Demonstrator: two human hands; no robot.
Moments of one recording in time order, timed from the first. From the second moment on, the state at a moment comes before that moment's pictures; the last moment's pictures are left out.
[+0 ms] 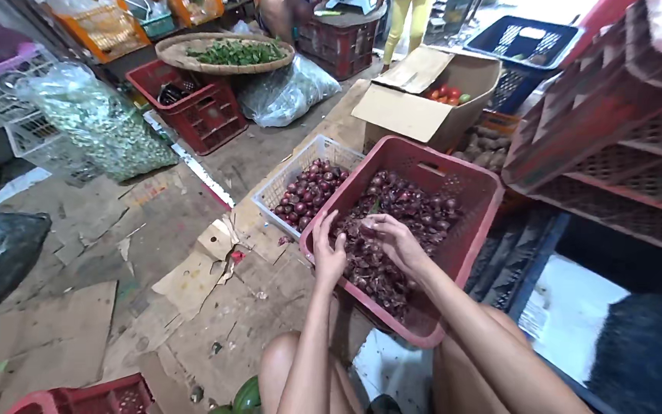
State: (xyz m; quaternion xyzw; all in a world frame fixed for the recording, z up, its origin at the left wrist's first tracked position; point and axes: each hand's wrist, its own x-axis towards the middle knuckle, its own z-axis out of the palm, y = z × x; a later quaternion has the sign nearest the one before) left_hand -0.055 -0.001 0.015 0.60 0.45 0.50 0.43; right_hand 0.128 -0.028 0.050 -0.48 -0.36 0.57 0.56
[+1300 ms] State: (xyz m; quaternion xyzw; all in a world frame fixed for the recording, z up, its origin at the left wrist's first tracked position) left_hand -0.033 -0.008 0.002 0.55 0.51 0.52 0.40; right_hand 0.115 -0.040 0.041 -0.58 -0.60 0.37 0.41
